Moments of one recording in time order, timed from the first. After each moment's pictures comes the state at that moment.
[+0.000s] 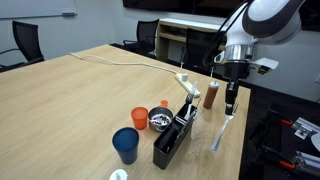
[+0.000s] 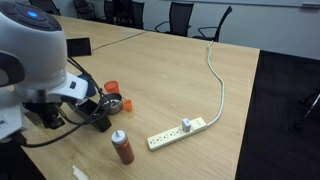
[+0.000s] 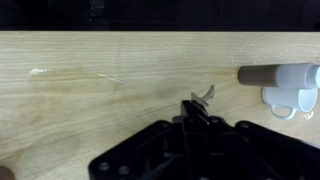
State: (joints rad) arm 0.16 -0.01 0.09 -2.56 0.67 2.29 -0.34
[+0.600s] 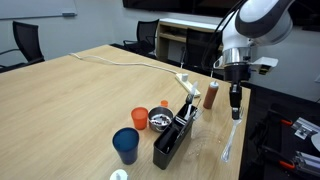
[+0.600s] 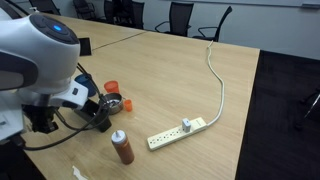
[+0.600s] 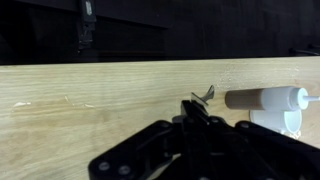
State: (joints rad) arm 0.14 0.03 0.09 -2.52 0.68 2.14 -0.35
